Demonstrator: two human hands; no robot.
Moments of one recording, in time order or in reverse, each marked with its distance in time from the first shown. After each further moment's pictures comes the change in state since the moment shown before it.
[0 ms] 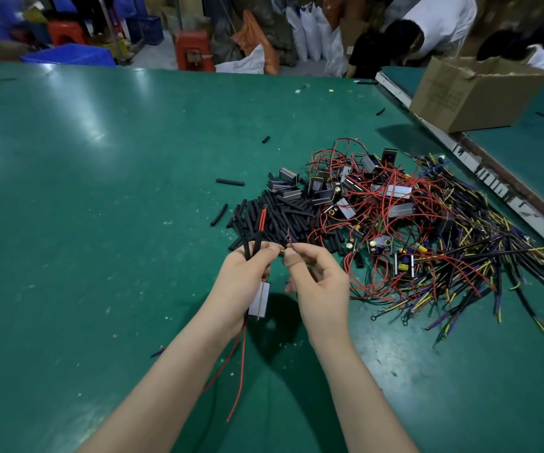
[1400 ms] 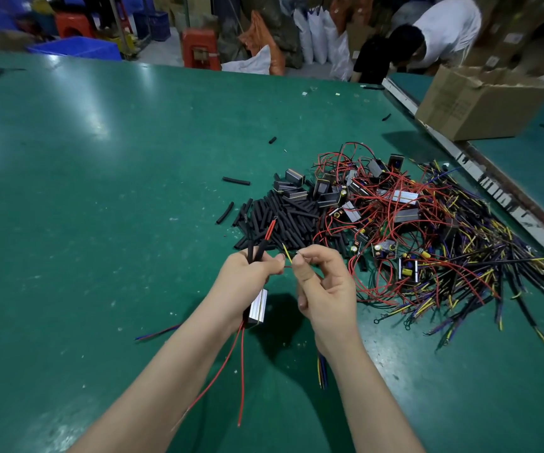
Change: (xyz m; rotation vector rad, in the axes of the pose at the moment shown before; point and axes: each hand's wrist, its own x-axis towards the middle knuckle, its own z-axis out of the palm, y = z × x) left_hand 0.005 -0.006 -0.006 0.132 0.030 -0.097; right_hand -0.003 0.002 -0.009 0.164 -0.167 0.000
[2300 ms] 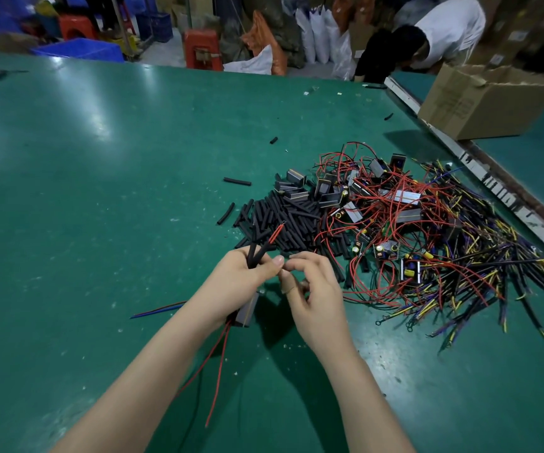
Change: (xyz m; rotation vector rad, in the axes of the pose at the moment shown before) left_hand 0.006 -0.001 -0.021 0.211 -0.151 0.165; right_hand 0.003 0.023 -0.006 -0.710 -0.059 -0.316
